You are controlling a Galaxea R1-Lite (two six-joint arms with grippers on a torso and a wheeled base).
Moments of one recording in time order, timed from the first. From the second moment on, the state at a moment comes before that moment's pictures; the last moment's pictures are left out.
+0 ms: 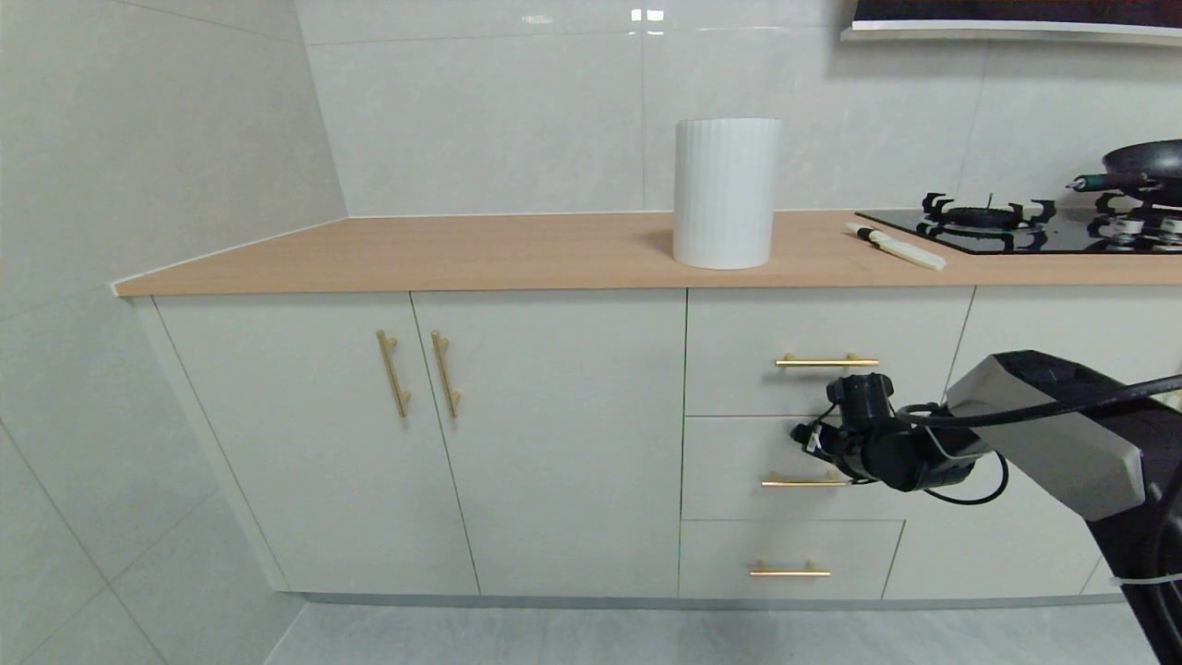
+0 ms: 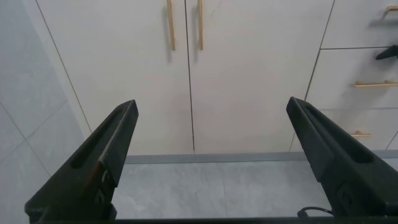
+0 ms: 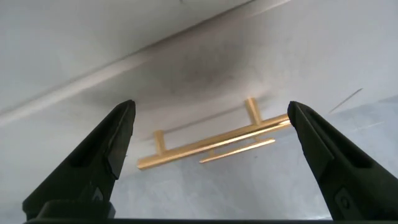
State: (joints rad) left arm 0.00 0.00 0.00 0.00 -0.03 0.01; right arm 0.16 2.58 -1.45 -0.47 -0.21 0.52
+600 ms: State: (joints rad) left arm 0.00 0.00 0.00 0.00 -0.03 0.01; right arm 0.16 2.58 -1.48 -0.47 -0.21 0.56
